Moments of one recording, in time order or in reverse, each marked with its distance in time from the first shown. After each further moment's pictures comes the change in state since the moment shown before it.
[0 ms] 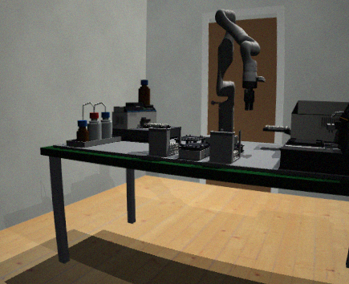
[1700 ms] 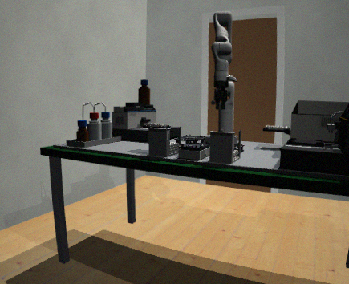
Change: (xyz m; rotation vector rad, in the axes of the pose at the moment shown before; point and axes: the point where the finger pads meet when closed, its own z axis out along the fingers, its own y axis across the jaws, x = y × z) arm -0.143 0.034 0.000 0.000 -0.001 0.003
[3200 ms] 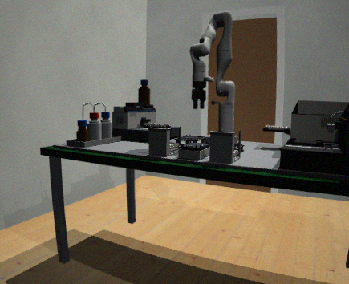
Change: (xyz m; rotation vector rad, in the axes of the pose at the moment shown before) arm -0.125 -0.006 0.000 0.001 0.000 0.004
